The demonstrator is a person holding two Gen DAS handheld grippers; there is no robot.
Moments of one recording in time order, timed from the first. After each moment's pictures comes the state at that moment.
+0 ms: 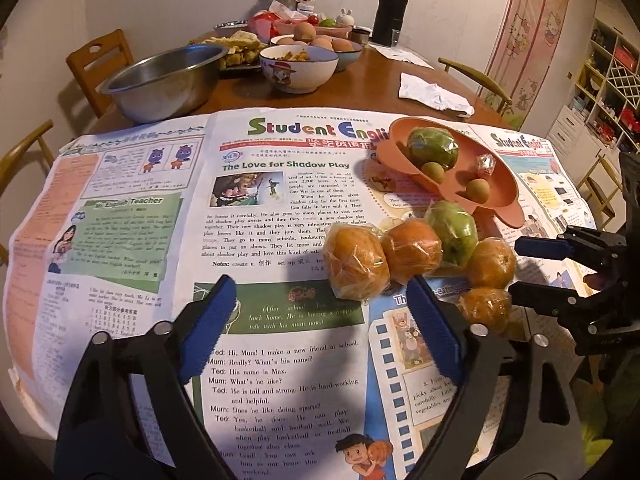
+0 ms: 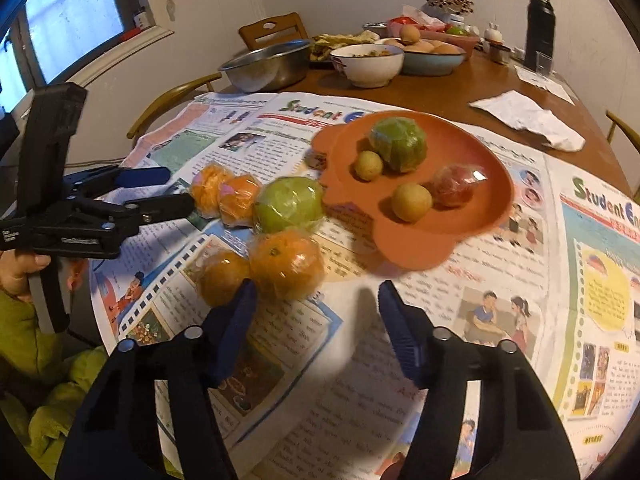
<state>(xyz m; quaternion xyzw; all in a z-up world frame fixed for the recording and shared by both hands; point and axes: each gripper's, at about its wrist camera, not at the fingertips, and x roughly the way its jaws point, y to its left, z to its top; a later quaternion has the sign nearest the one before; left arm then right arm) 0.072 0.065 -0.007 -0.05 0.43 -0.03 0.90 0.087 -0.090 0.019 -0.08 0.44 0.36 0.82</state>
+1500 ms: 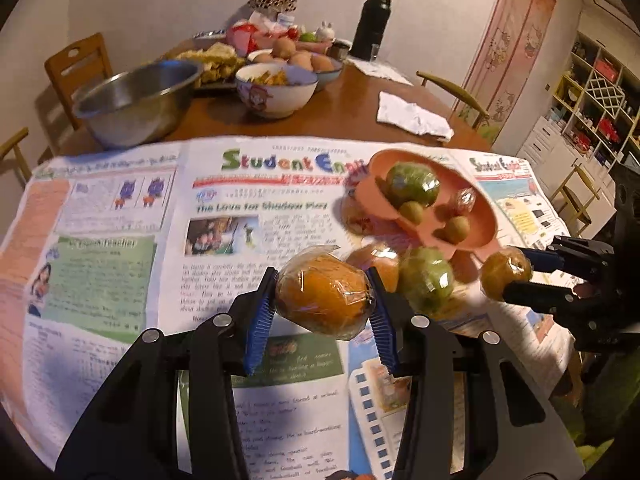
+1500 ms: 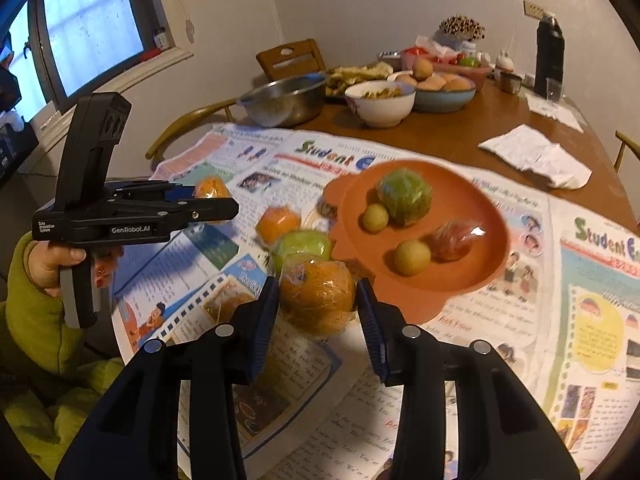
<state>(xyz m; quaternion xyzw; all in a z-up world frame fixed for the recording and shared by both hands) 0.098 0.066 0.013 -0.07 0.41 -0.08 0.91 0.096 -0.099 0.049 -0.06 0.39 0.39 0.83</state>
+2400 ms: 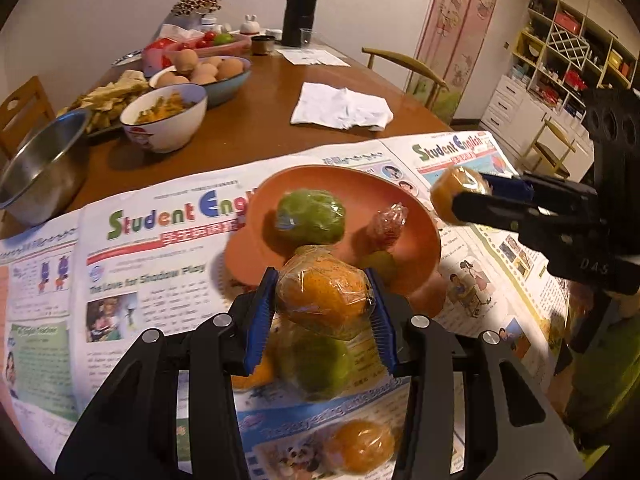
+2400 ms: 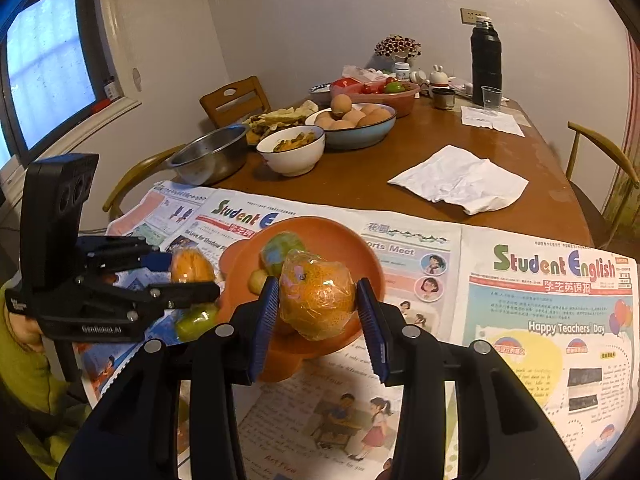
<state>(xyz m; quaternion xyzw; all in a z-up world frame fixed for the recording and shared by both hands) 0.154 -0.023 0.018 0.00 0.43 -0.16 0.89 0.157 -0.161 0.067 -0.01 0.37 0.31 0.88</state>
